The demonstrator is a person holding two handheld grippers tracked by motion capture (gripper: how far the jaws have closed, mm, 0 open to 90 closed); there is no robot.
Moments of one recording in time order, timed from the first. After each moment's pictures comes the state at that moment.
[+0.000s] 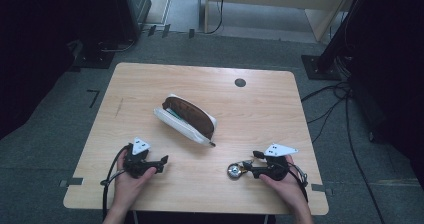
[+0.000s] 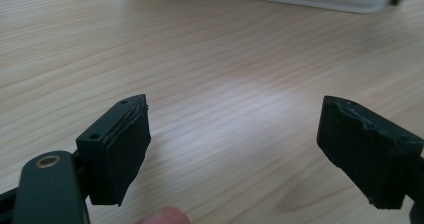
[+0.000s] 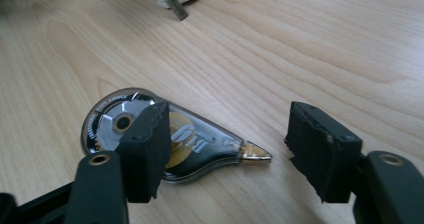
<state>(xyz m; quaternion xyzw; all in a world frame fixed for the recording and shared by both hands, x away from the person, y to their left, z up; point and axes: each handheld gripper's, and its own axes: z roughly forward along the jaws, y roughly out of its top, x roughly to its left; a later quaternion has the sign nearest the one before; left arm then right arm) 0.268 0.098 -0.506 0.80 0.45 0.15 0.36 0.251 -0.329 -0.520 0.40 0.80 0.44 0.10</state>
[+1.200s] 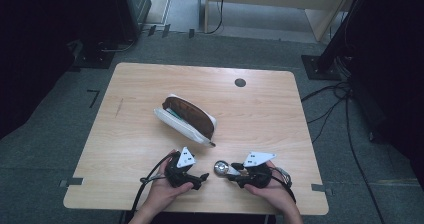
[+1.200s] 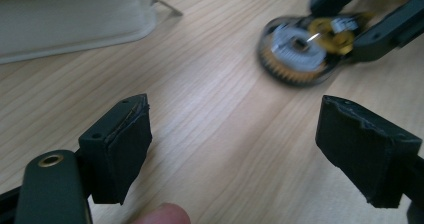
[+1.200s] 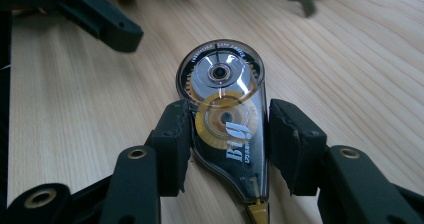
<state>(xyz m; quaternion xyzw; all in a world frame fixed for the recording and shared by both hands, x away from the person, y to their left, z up) 0.248 0.000 -0.514 0.87 0.29 0.08 0.40 0.239 -0.273 -0.521 0.30 0.85 0.43 0.05</state>
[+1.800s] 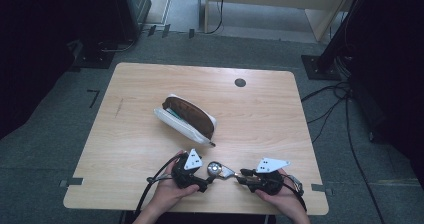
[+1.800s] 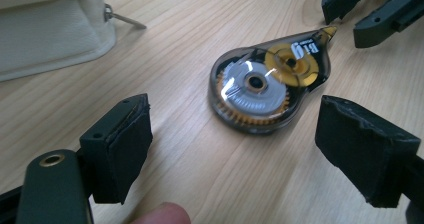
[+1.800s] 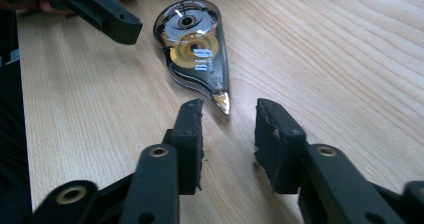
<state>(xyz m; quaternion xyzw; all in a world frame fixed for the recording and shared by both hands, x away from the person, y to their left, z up) 0.248 -0.019 -0.516 0.87 0.27 0.06 0.40 0.216 -0.308 -0.523 0.33 0.84 0.44 0.06</state>
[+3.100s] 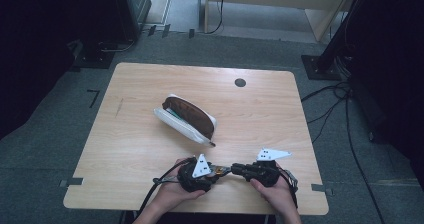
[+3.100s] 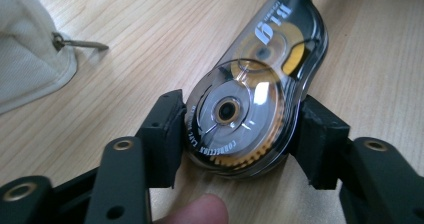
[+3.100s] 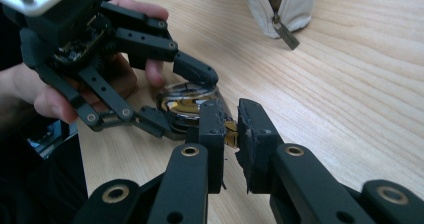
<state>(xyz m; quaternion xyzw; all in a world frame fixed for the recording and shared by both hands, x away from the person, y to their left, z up) 0.236 -0.033 -0.518 0.90 0.19 0.11 0.39 0.231 -0.294 -0.501 0.38 0.78 0.50 -0.01</state>
